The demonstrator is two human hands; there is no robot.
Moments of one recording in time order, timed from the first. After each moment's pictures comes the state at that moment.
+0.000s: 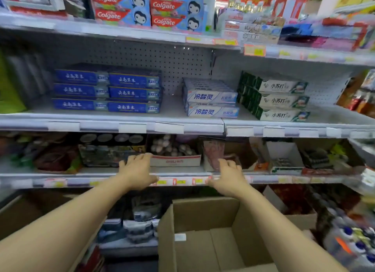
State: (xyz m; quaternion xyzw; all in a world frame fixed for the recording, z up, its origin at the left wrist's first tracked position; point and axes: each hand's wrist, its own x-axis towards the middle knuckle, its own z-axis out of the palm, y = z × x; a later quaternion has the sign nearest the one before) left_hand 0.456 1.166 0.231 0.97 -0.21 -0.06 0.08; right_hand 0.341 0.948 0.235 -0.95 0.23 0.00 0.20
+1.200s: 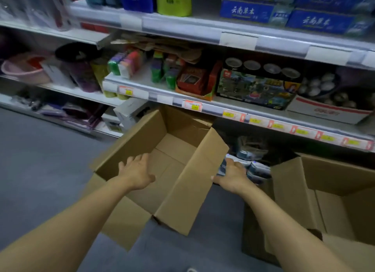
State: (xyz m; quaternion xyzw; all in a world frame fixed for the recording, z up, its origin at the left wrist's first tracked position) left_hand 0.478 1.633 0.039 0.97 0.02 -0.23 0.07; right_hand 0.456 1.369 0.033 -0.93 0.15 0.25 0.24
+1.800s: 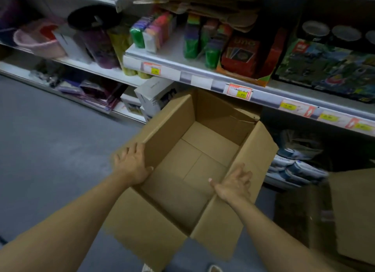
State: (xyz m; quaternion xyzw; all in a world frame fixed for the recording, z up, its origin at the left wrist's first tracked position) left_hand 0.558 1.753 -0.059 0.97 0.09 -0.21 0.04; right_hand 0.525 1.498 -0.090 -0.88 0.29 0.28 0.25
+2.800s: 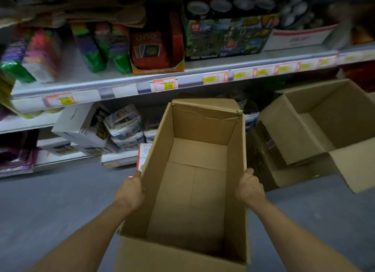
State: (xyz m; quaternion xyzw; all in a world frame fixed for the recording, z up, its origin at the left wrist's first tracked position) left_hand 0.584 1.712 -0.087 0.94 -0.17 -0.29 0.04; right_hand 0.436 1.454 -0.073 -0.81 0.51 0.23 0.20
